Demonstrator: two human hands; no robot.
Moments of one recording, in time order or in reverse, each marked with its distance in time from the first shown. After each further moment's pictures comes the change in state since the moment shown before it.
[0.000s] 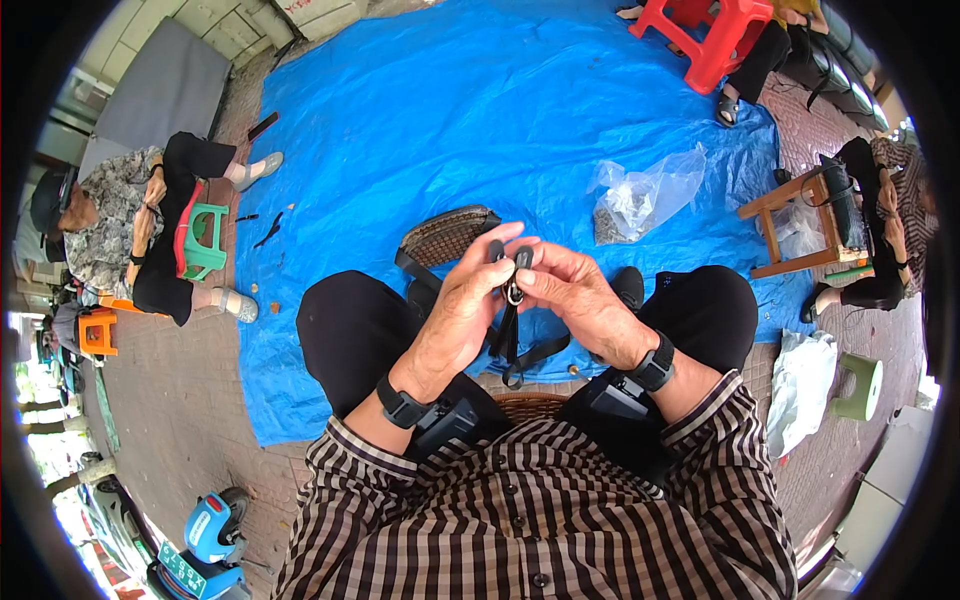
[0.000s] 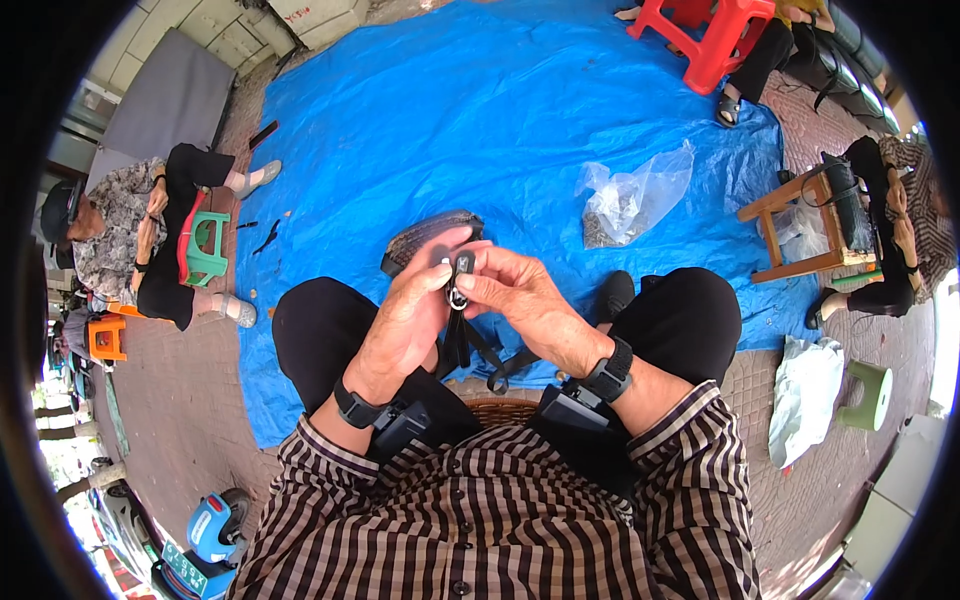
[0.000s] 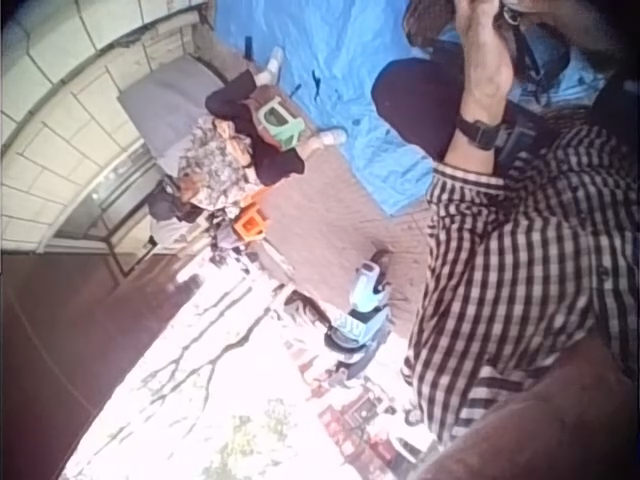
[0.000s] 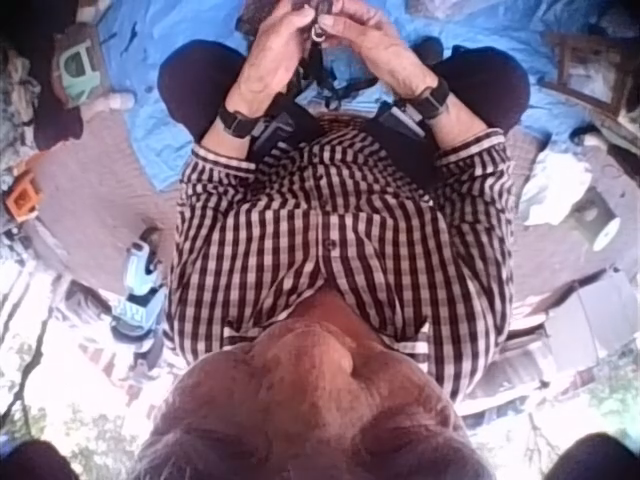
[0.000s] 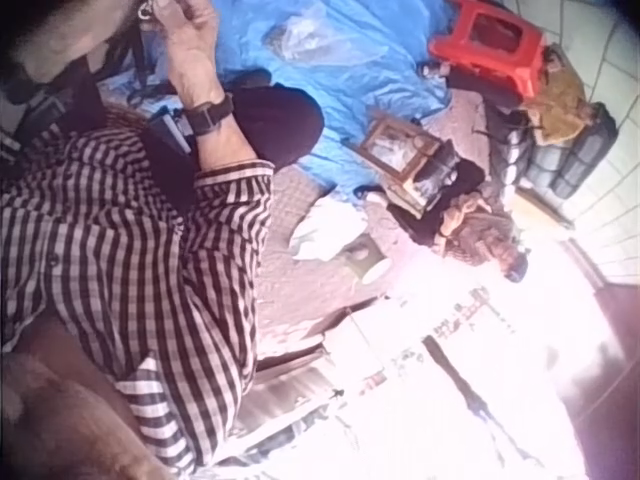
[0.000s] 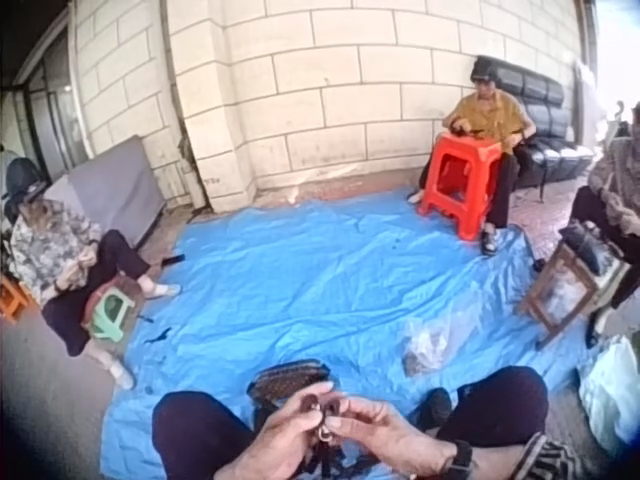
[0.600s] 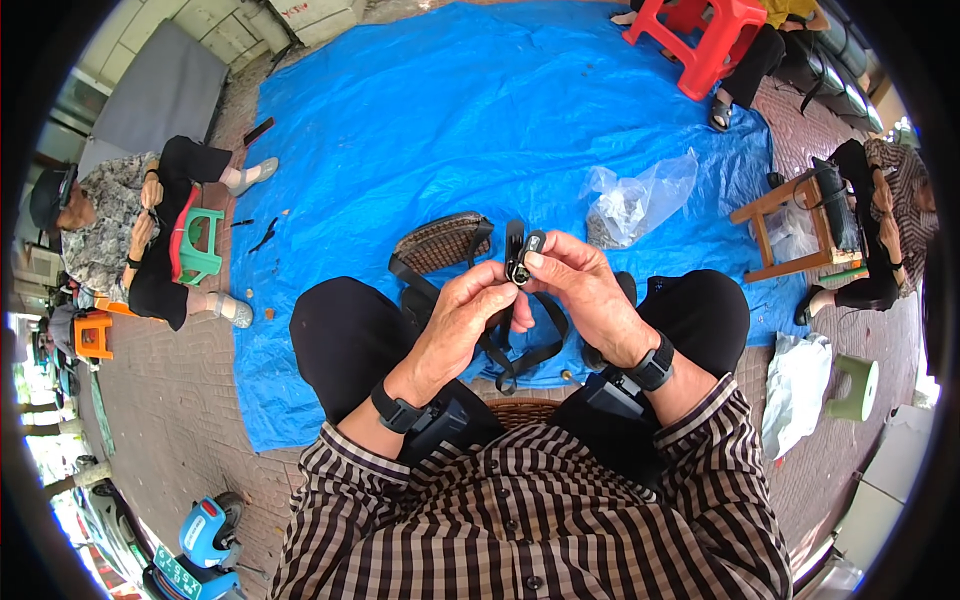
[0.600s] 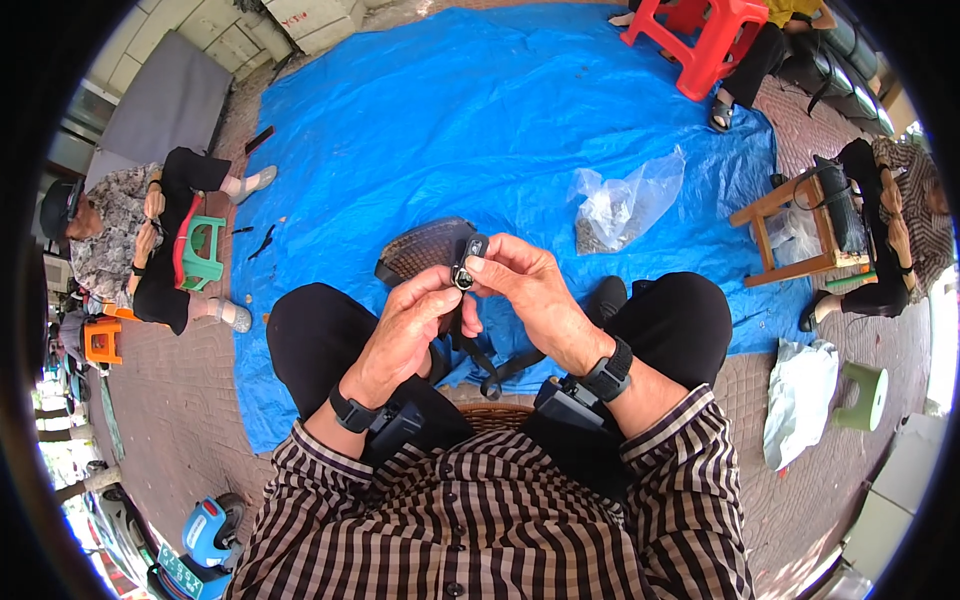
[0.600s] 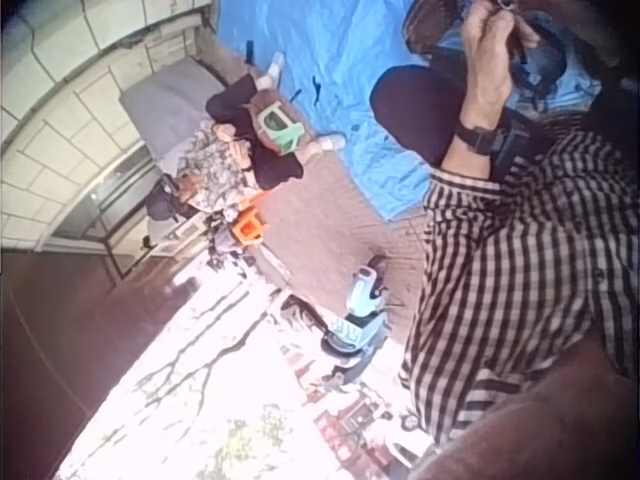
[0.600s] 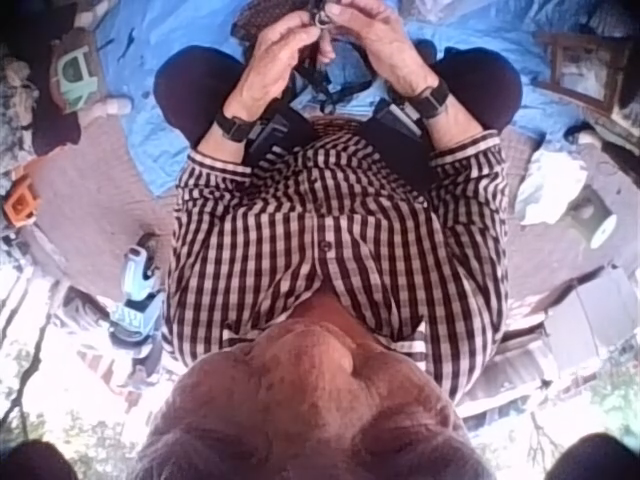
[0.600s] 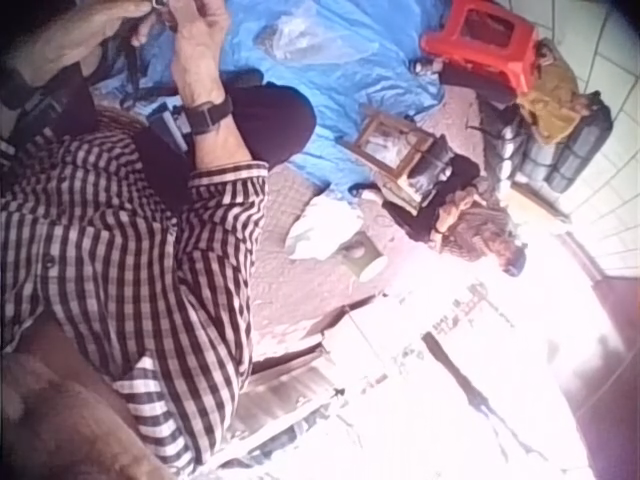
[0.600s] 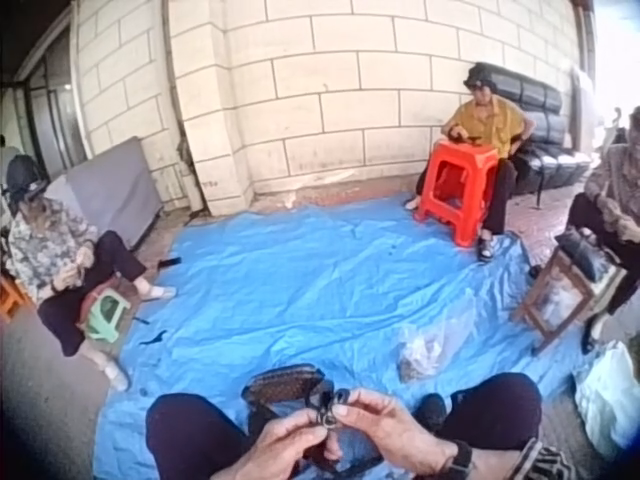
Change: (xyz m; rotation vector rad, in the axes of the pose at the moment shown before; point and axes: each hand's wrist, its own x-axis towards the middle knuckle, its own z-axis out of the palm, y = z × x) left_hand -0.005 -0.004 -0.005 0.170 -0.136 -0.064; right_hand 0.003 -0.004 -0.015 -0.025 0.094 -0.081
